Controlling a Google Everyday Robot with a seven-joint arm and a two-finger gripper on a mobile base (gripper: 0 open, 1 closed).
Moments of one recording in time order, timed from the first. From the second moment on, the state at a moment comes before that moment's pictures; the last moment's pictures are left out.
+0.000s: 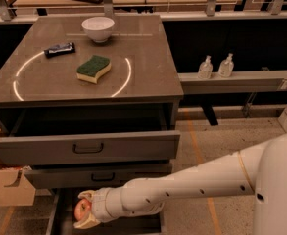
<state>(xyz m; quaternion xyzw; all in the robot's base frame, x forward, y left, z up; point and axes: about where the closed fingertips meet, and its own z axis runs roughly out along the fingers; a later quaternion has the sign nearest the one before) 0.407 0.205 0.504 -0.65 0.61 0.26 0.37</state>
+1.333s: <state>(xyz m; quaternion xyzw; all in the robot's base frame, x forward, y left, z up) 0.436 0.138 0.397 -0.62 0.61 0.28 0.42</state>
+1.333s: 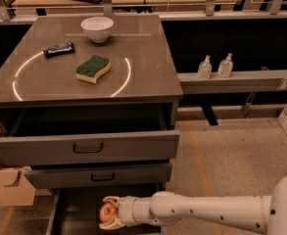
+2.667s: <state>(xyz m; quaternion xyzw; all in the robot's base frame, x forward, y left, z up) 0.501 0.123 0.290 -0.63 0.59 0.29 0.41</state>
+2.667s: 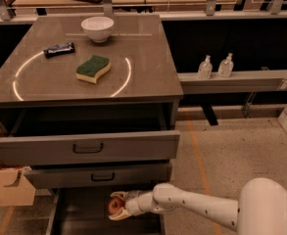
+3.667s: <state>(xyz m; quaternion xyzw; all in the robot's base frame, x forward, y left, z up) 0.496 0.129 0.215 -0.61 0.60 0.31 0.41</state>
